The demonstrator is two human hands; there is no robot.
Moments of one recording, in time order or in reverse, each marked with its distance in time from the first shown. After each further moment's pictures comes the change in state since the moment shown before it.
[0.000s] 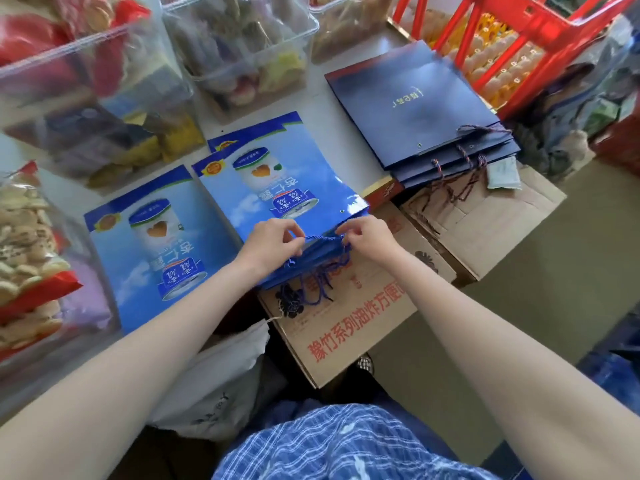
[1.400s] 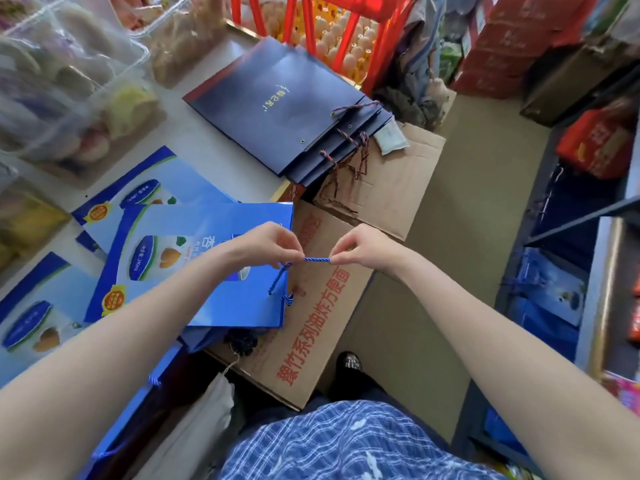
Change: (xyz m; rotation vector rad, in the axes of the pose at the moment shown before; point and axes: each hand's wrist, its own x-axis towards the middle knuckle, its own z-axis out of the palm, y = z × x) left_hand 0.074 0.097 0.039 0.039 -0.738 0.224; right_hand -0.069 0.068 -0.075 0.173 -0.021 0.216
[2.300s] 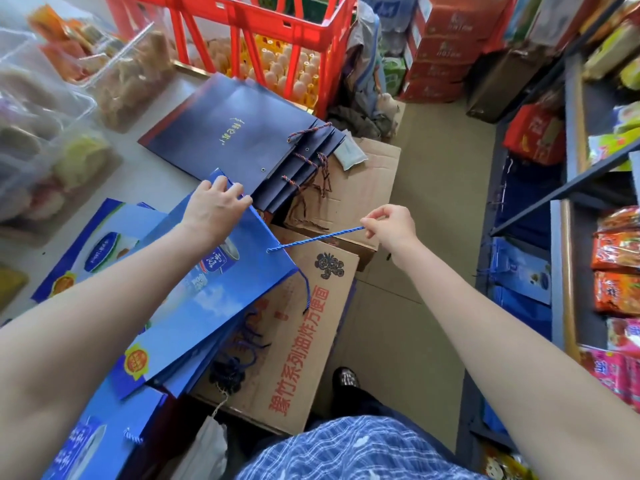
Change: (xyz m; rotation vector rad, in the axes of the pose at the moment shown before) left_hand 0.050 0.017 -0.067 1.480 0.508 0.114; right_hand -0.012 0.027 -0.052 0.491 0.719 0.304
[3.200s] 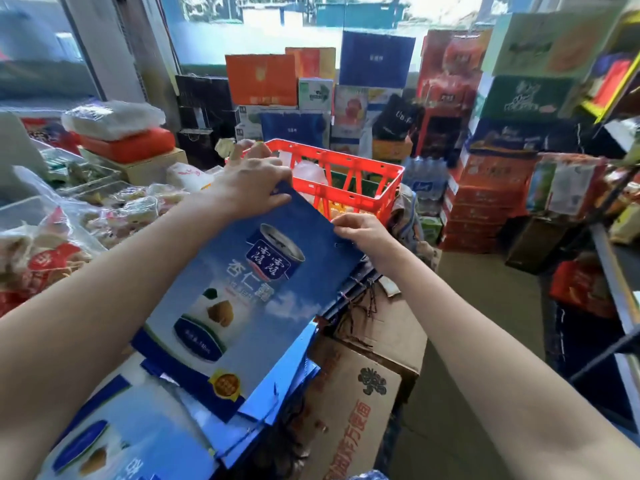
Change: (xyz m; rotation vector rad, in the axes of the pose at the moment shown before) left_hand -0.092 -0.131 -0.215 -0.231 0.542 -0.164; right_hand -0.092 -0.186 -0.003 0.221 -0.408 -0.695
